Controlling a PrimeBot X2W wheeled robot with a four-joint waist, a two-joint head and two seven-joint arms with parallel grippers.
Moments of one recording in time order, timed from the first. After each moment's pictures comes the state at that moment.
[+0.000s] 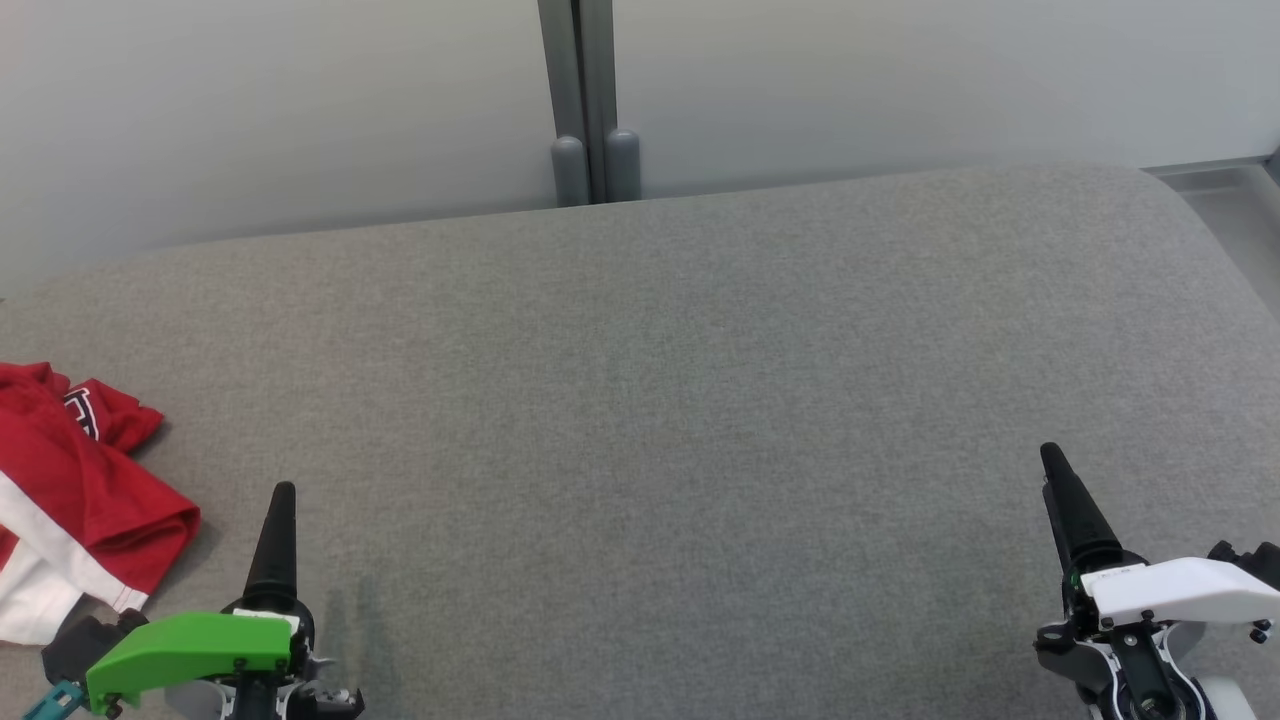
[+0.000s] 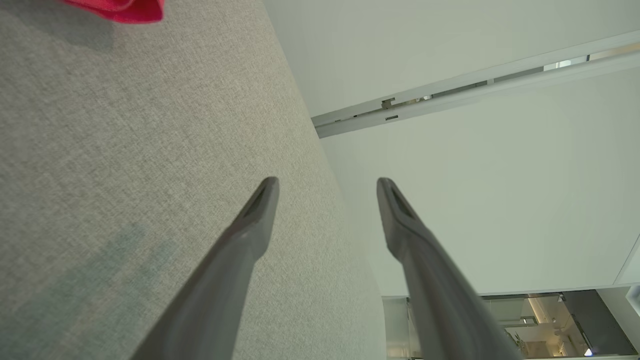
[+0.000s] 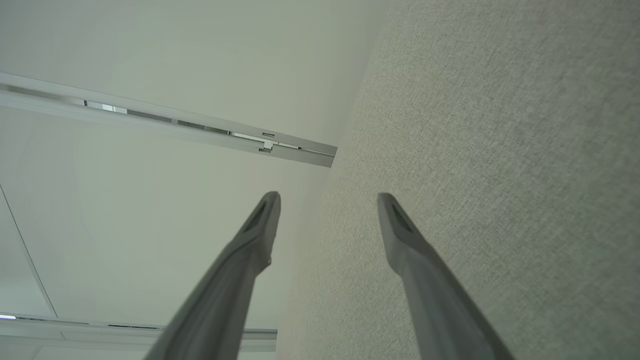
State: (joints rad) left arm -0.08 0.05 0.08 0.30 -1.34 -0.13 0.04; right arm -0.09 -0.05 -0.09 0.28 1.36 0.13 0.04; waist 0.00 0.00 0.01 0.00
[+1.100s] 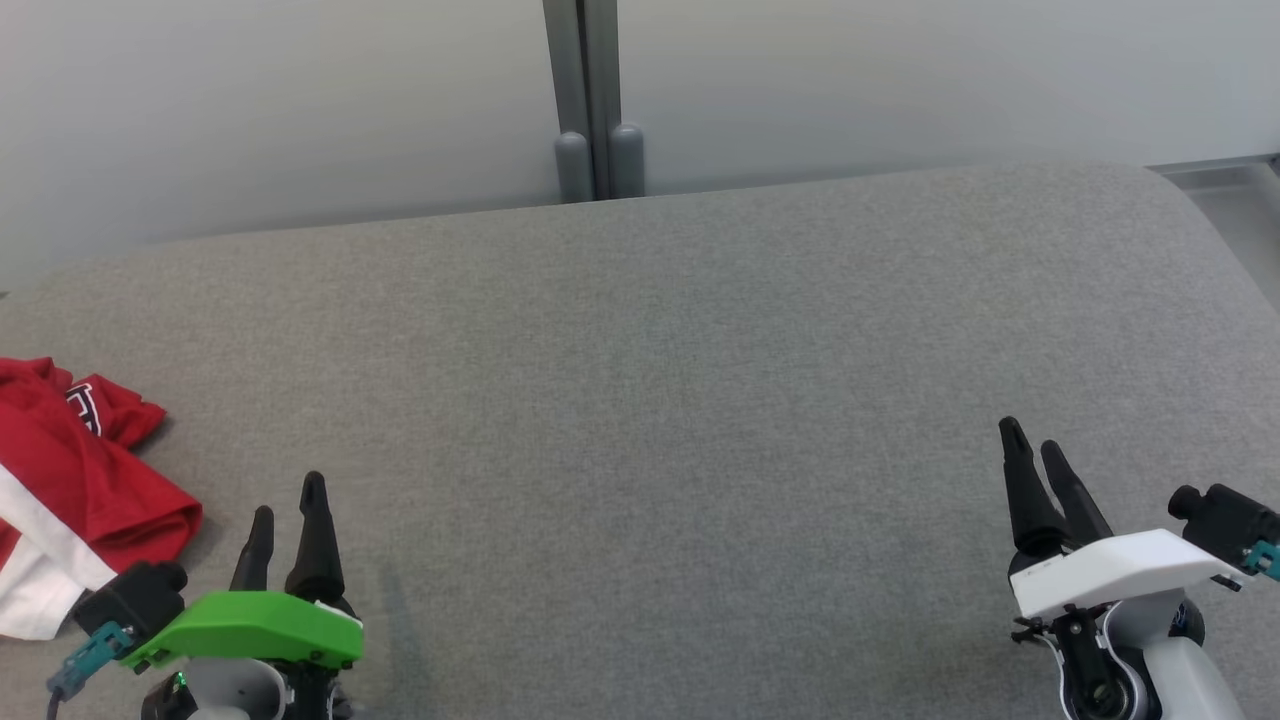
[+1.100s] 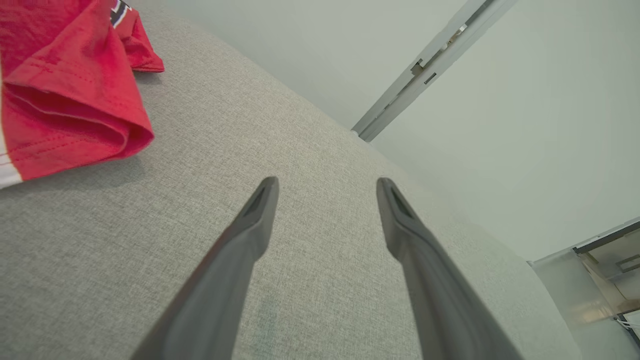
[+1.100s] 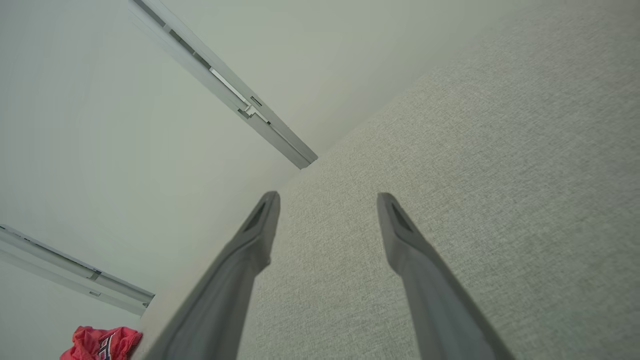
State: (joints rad) left arm -0.10 0.08 0.01 0.32 -0.78 -0.09 -0.08; right arm -0.13 -0.04 -0.05 0.25 0.79 0.13 -0.08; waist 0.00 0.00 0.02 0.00
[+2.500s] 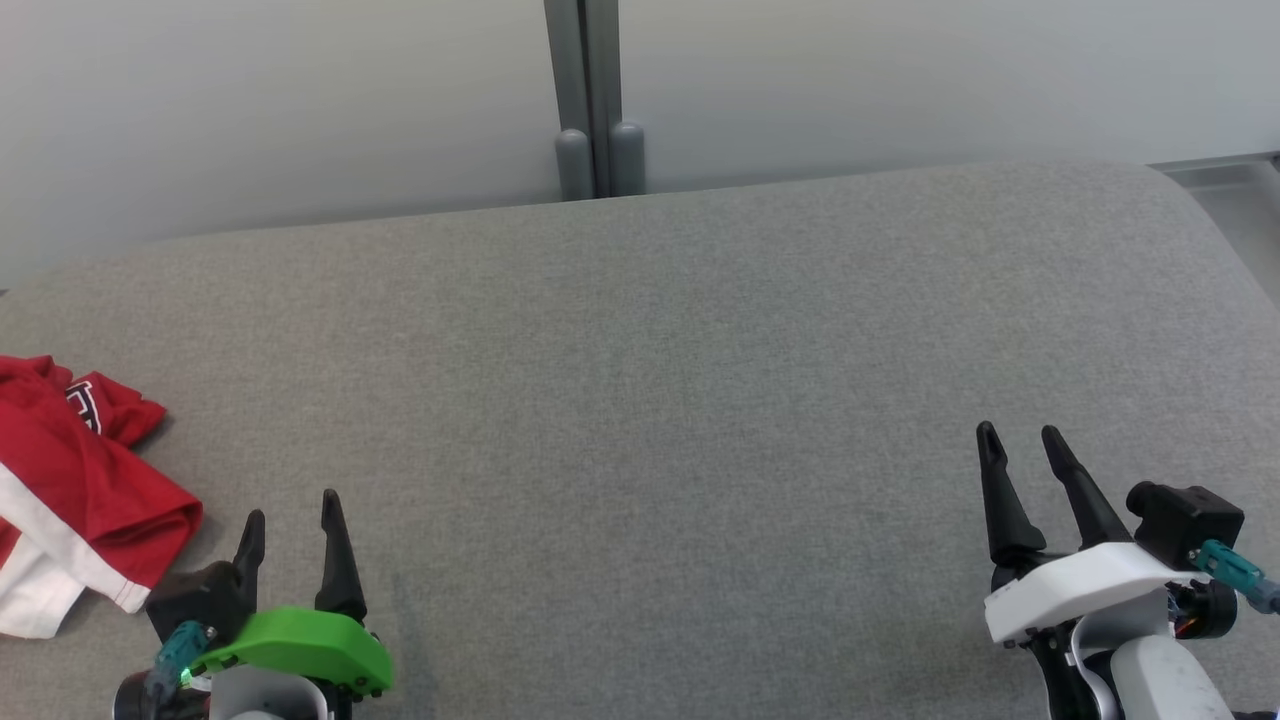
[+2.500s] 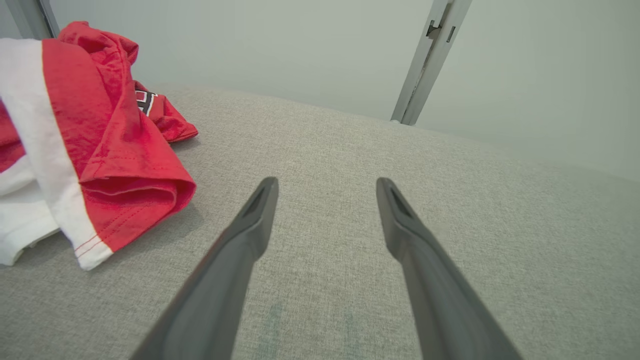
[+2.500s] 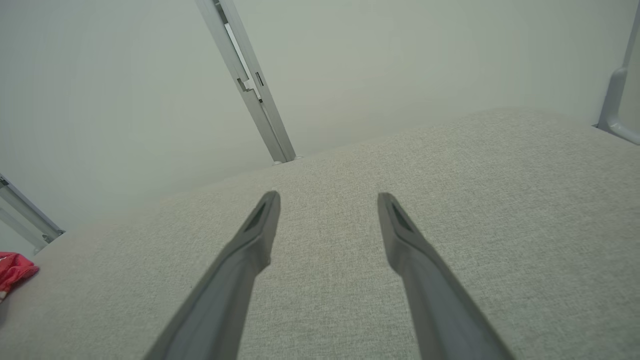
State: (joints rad) left arm -0.09 0.06 0.00 0.38 -0.33 -0.03 -0.19; right arm -0.12 -0.05 -0.03 0.25 0.38 0.13 -0.19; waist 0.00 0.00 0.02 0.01
